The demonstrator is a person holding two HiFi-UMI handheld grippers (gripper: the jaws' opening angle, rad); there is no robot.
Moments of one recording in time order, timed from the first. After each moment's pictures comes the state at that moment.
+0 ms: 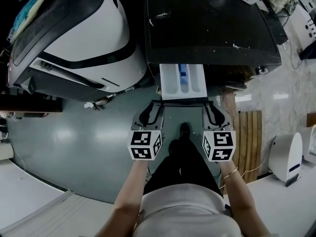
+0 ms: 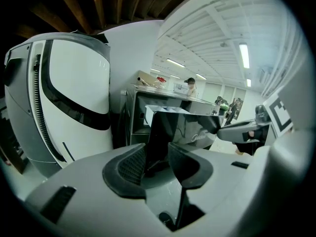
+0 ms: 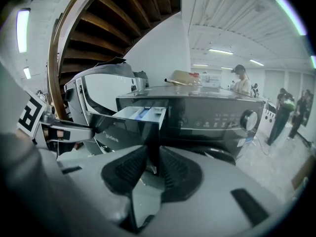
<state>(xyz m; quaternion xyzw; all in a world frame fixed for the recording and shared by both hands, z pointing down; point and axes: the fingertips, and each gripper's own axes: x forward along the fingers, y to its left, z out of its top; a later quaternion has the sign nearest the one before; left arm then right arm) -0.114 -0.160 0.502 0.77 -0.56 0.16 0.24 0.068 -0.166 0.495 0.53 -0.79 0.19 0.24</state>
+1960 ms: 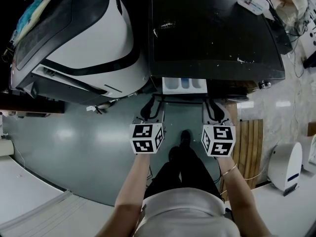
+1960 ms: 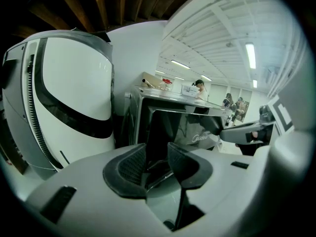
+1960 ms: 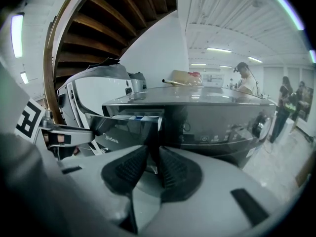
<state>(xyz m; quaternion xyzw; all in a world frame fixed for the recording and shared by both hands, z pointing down) -0.121 -0.224 0.500 0.76 -0.59 0.15 0.23 0.060 -0.231 0.492 0.53 -0.79 0.20 0.23</state>
